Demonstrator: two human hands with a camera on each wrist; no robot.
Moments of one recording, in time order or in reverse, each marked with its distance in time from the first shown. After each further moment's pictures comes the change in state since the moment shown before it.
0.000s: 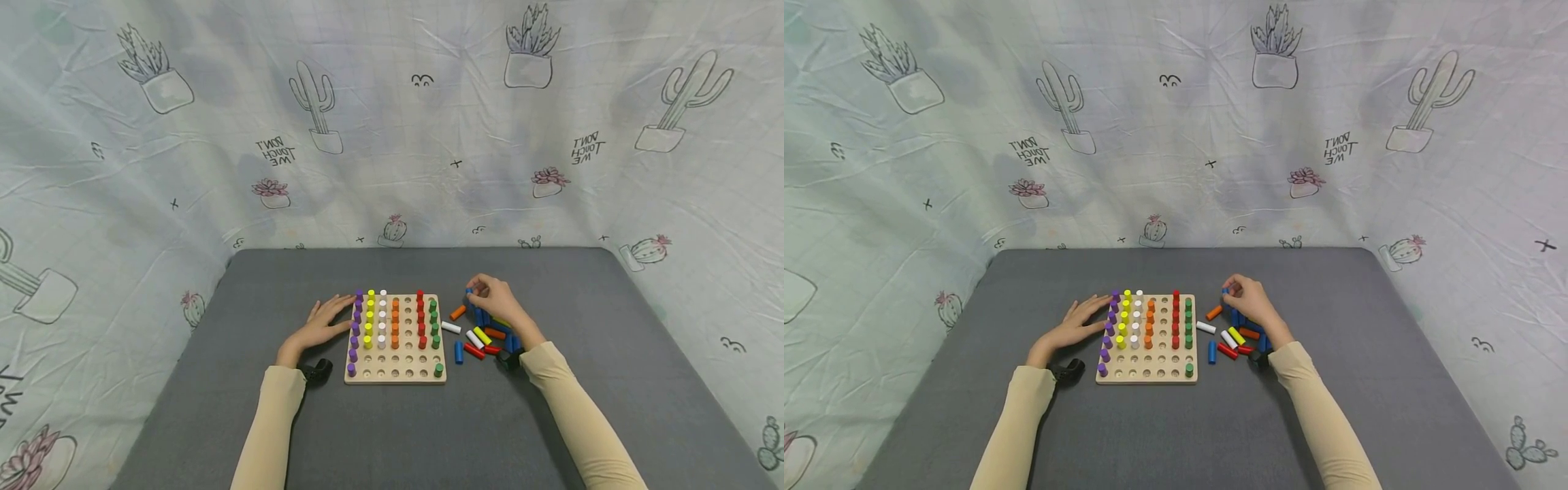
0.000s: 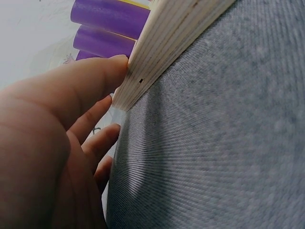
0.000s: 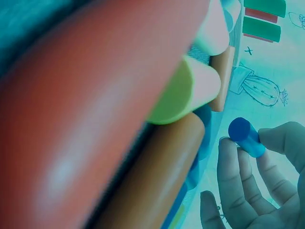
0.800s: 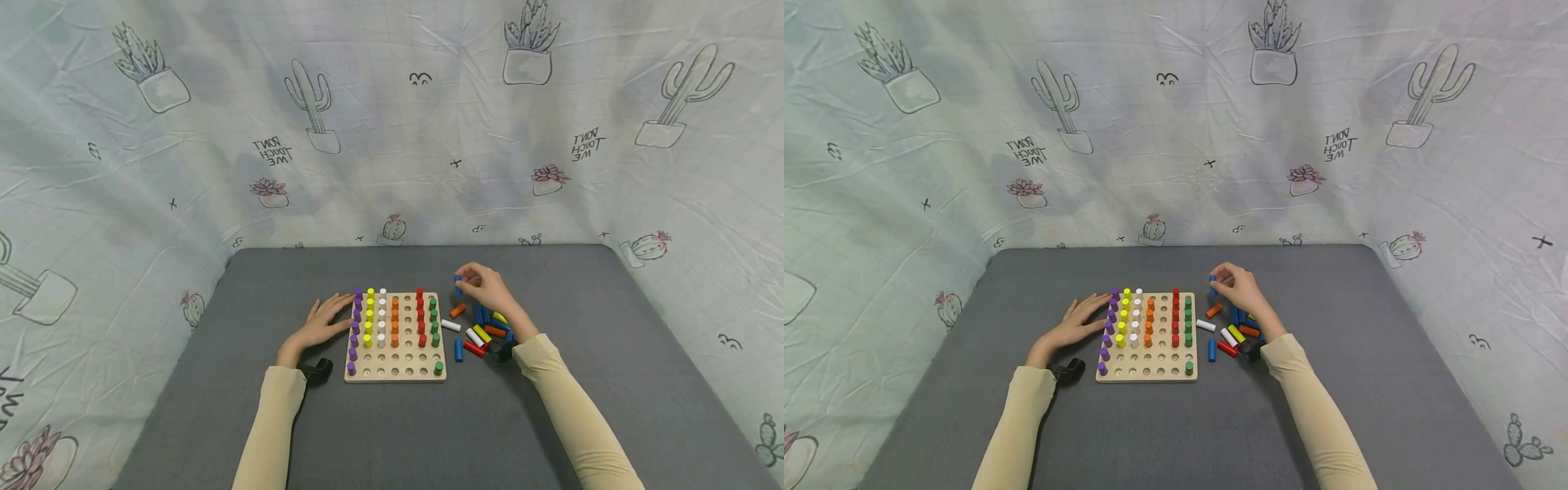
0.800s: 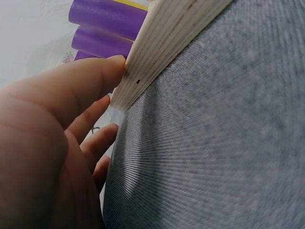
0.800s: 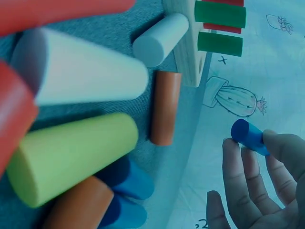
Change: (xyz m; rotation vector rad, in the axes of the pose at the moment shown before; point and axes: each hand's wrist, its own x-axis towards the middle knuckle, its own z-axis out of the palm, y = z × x) left_hand 0.002 -0.005 0.003 0.018 0.028 0.013; right_hand 0.013 -0.020 0.002 0.070 0.031 -0.057
